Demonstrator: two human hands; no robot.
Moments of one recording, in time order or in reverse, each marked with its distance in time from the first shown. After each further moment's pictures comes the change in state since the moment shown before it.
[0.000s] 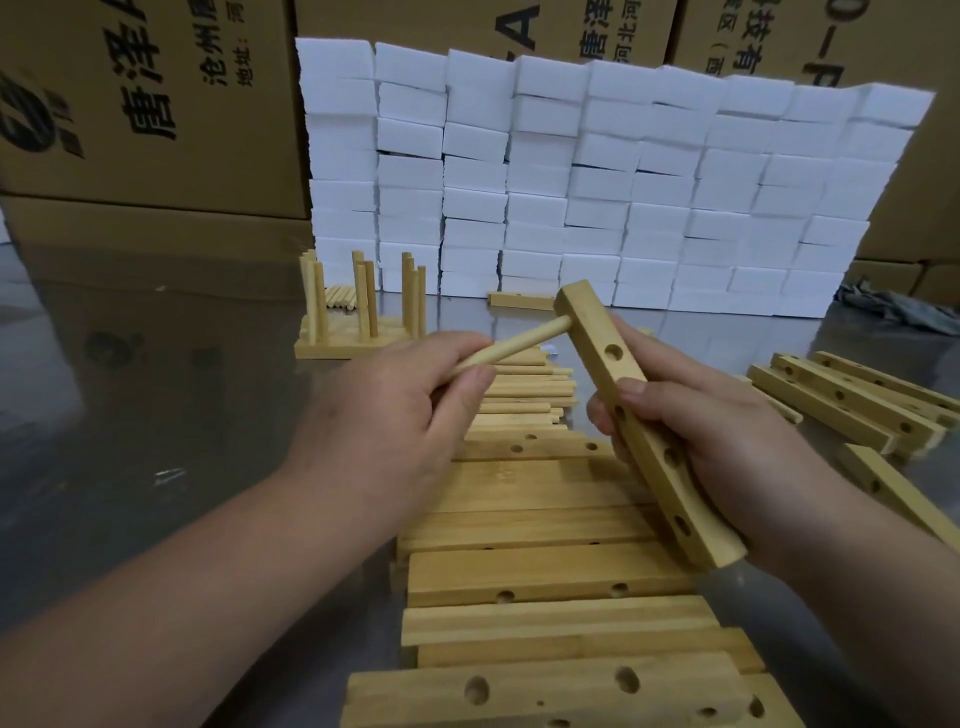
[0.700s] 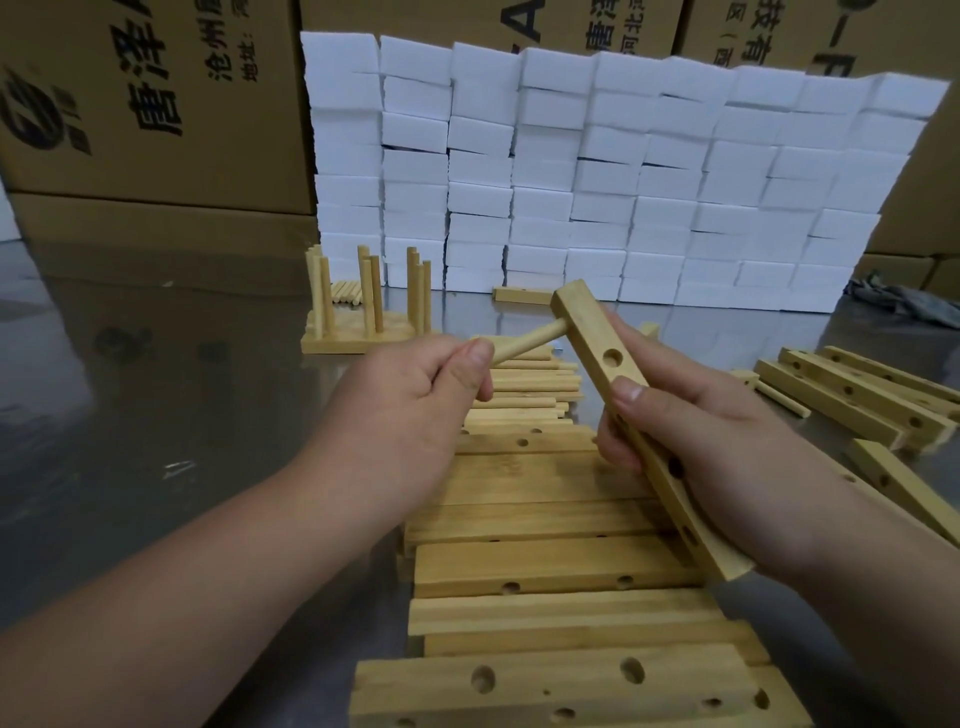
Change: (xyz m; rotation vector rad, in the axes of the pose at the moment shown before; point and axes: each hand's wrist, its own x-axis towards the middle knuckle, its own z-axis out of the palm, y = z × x) left_hand 0.000 0.005 0.001 -0.265 -0.015 -0.223; right_hand -0.005 -0.002 0.003 -0.052 -0.052 -0.091
